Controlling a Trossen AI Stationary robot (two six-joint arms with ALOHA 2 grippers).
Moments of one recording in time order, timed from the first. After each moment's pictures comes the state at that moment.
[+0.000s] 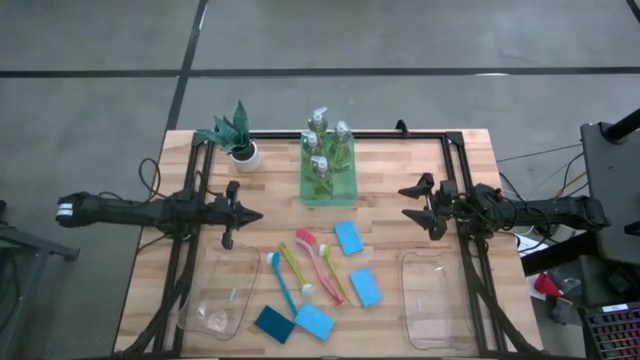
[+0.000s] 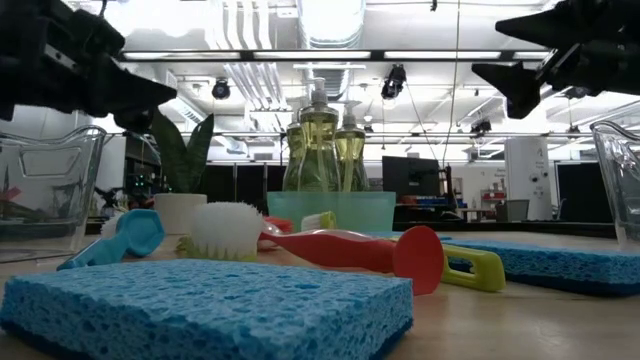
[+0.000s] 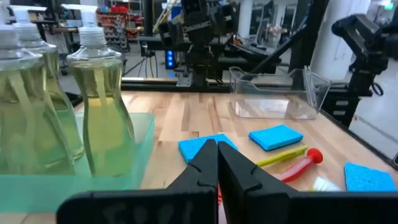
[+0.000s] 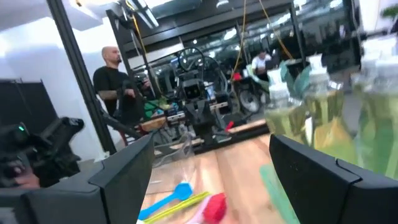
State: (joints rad) left arm 0.01 0.34 0.04 0.28 0.03 -0.04; right arm -0.07 0.41 0.03 0.58 -0.03 0.35
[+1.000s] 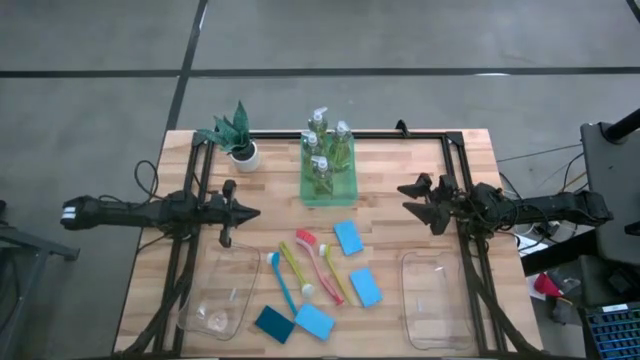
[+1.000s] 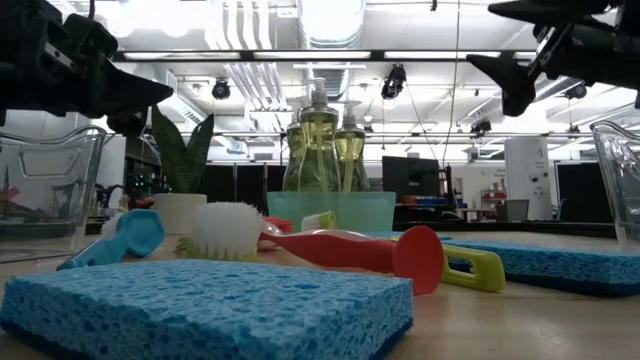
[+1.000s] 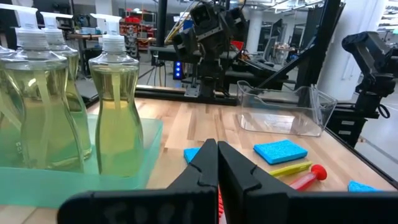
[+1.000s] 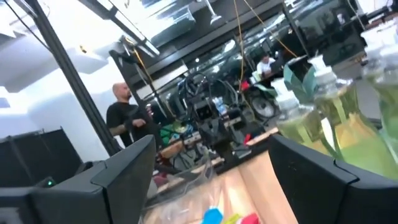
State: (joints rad) left arm 0.01 0.30 0.01 0.25 -0.02 -0.09; right arm -0.05 0.53 0.05 0.76 0.03 0.53
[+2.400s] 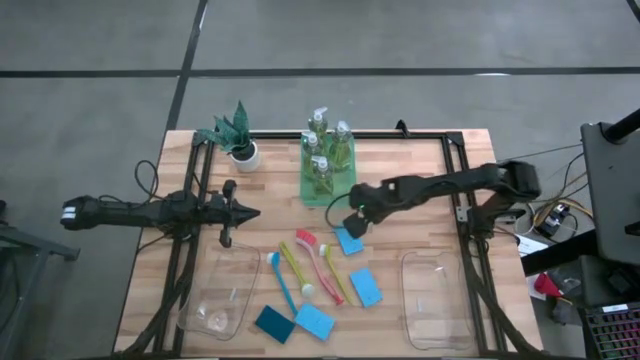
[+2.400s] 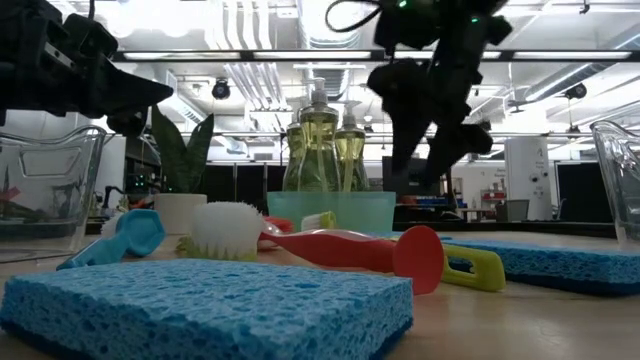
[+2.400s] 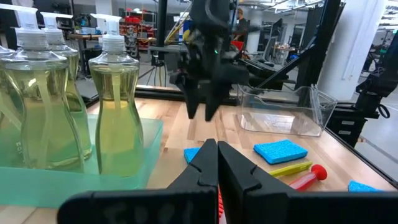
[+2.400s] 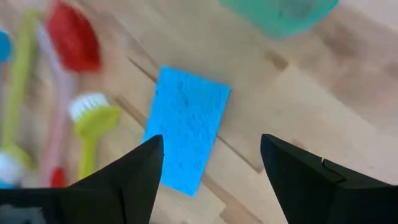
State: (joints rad) left arm 0.01 0.30 0.01 0.25 -0.02 -0.09; right arm -0.03 1.63 1.09 -0.64 0.00 0.91
